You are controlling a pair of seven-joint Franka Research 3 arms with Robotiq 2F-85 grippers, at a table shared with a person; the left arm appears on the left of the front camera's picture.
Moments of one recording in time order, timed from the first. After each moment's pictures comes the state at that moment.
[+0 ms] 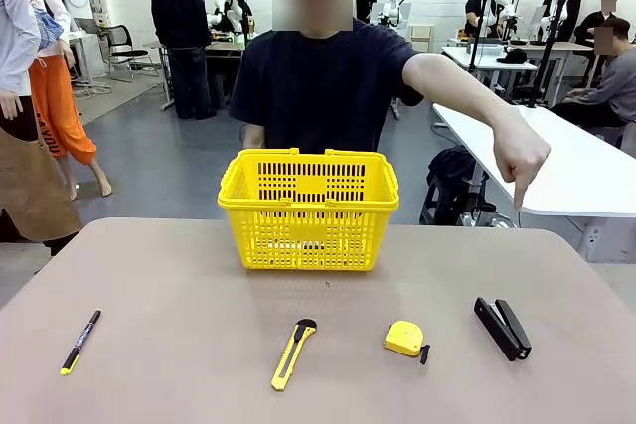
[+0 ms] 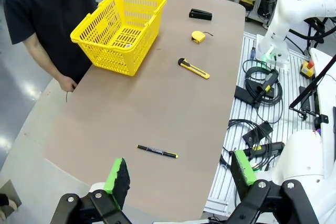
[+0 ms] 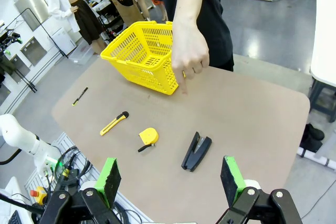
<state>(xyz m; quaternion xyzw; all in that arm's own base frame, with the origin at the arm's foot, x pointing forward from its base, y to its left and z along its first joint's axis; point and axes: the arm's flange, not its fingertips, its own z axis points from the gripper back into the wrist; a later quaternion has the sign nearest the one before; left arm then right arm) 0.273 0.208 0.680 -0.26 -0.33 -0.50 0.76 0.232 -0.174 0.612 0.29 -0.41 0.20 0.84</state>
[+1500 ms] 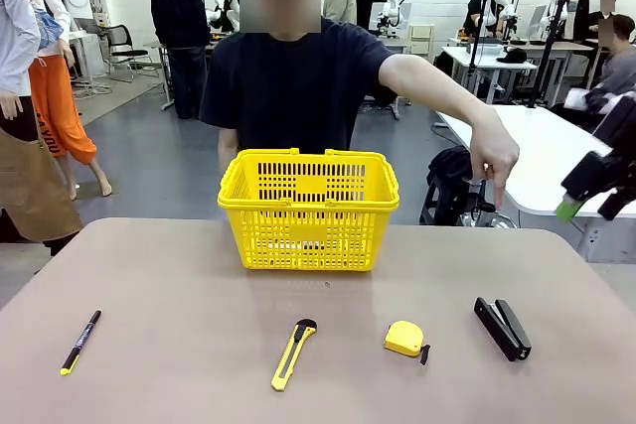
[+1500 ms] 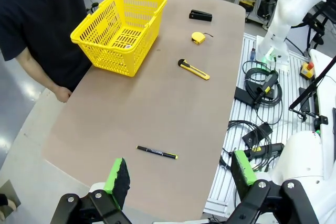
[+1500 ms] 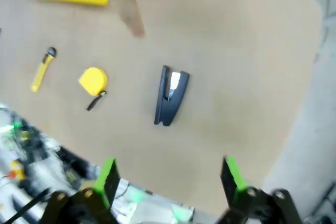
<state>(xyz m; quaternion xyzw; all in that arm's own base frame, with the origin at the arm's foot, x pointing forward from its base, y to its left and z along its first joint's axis) 0.274 0.208 0.680 -0.27 -0.33 -0.49 0.76 0.408 -0.004 0.533 0.09 -0.07 0.17 0.98</state>
